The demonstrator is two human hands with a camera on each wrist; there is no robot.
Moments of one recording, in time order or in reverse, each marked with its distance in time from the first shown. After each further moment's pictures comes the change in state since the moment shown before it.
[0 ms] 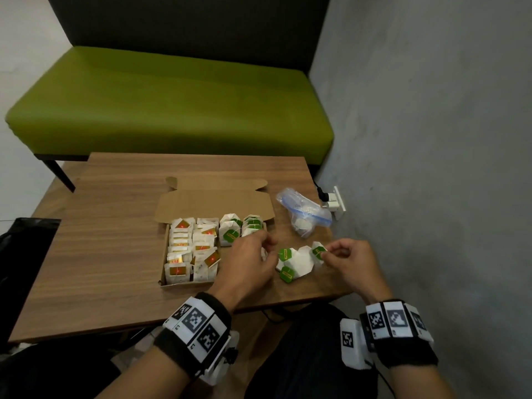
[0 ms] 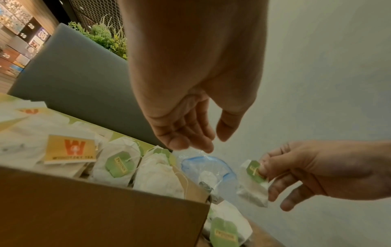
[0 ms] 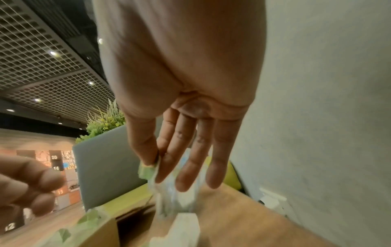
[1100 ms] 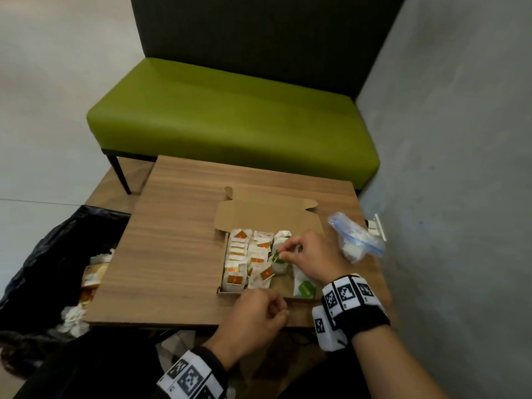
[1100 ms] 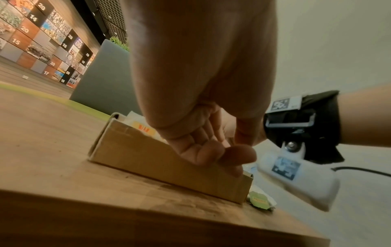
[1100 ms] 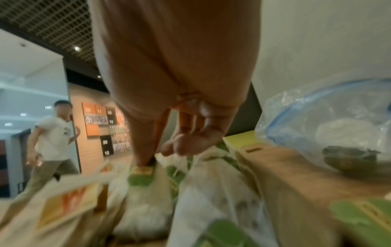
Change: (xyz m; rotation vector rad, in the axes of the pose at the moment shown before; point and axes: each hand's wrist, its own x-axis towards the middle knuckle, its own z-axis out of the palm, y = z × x) left_hand -0.067 -0.064 -0.039 -0.141 -0.194 -0.169; right_hand 0.018 -0.123 0.126 -0.460 -0.360 -0.348
